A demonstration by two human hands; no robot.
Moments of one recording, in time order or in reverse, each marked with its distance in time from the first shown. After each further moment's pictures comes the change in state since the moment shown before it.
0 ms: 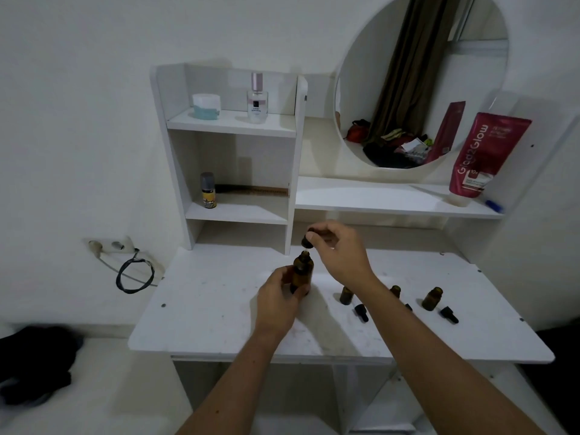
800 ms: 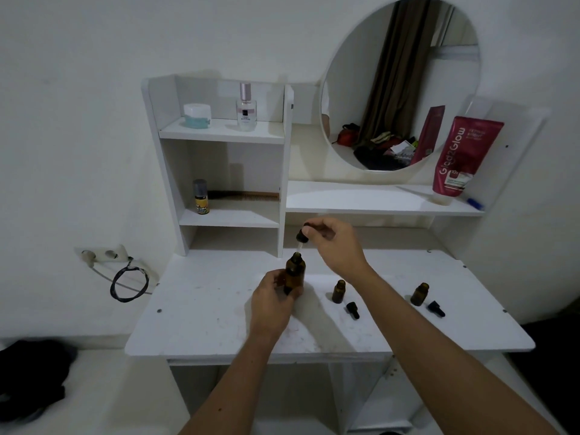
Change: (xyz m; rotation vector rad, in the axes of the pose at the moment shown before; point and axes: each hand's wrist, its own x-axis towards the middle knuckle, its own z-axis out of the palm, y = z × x) left_hand -0.007 0.002 -0.001 0.042 0.007 0.001; right_hand 0.004 -0.012 -0.016 0.091 0.002 0.058
